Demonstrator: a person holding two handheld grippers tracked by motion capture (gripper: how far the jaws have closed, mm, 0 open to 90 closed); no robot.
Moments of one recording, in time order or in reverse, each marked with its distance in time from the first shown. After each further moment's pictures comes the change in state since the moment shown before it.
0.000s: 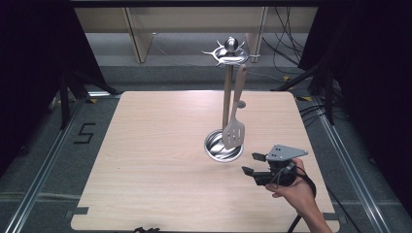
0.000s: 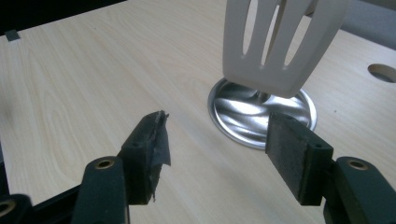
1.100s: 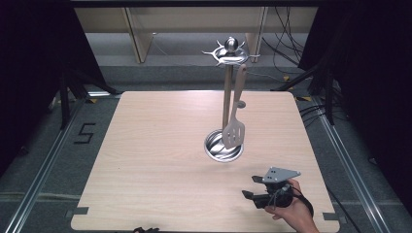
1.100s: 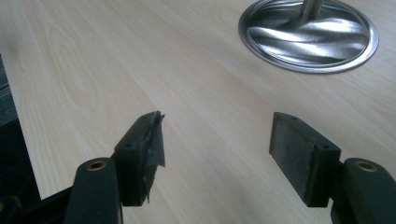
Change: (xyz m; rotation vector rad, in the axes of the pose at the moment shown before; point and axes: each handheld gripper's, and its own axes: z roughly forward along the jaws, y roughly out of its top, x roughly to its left) left arm 0.000 -0.001 0.000 -0.007 0.011 0.001; right arm 0.019 -0.059 0.012 0.122 0.053 0.031
